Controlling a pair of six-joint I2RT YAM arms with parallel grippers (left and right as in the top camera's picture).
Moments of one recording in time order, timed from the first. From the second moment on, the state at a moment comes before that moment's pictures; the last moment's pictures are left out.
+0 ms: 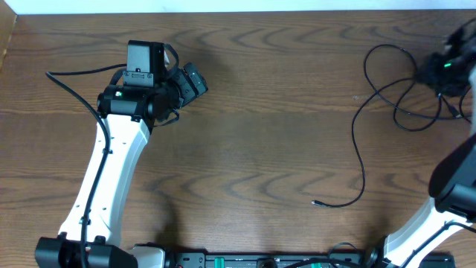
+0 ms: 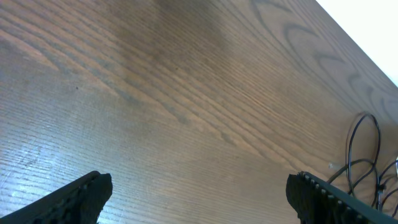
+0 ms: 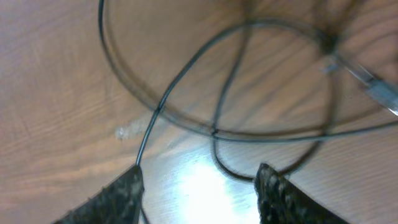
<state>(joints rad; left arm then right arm) -0.12 1.49 1.34 -0.81 0.18 -0.67 -0.34 2.00 1.76 -1.01 -0.17 0.08</state>
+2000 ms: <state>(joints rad) -0.12 1.49 1.34 -0.81 0.18 -0.67 -0.16 2.08 1.36 -0.45 0.05 0.21</state>
